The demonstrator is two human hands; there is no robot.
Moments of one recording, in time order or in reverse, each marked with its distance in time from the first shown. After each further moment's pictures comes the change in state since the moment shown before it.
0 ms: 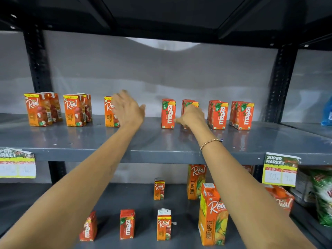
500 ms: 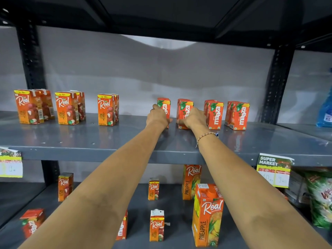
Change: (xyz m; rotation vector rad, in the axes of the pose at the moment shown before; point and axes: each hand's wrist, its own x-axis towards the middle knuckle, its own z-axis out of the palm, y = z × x) left_hand -0.026 0.071 0.059 -0.090 -0.548 -0.075; right_hand 0.017 0.032 0.007 0.102 0.057 0.078
